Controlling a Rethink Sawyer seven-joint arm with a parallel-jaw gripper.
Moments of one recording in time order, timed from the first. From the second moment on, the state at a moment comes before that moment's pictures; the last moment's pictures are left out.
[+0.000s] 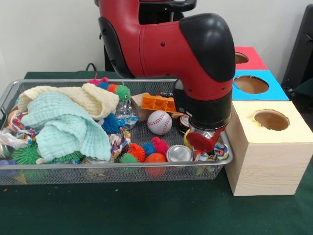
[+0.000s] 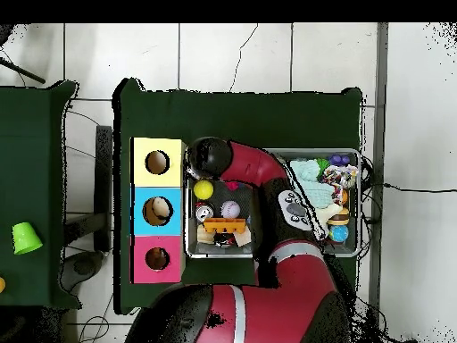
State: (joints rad) arm -0.25 -0.32 0.18 1.33 0.06 0.65 0.54
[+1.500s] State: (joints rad) arm -0.61 -0.45 0.33 1.32 -0.12 0.99 0.54
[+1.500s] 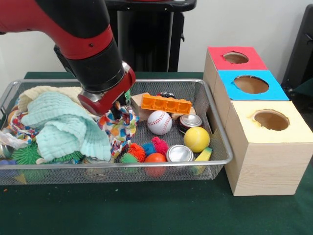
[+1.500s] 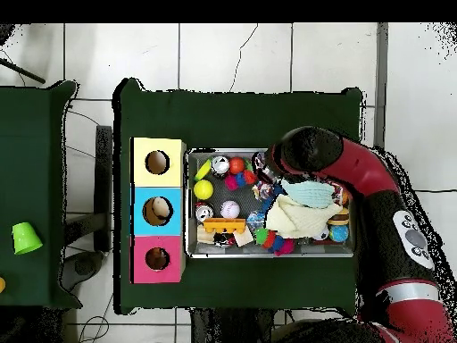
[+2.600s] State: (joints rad) arm -0.72 -0.45 0.45 1.52 -0.27 0.75 0.54
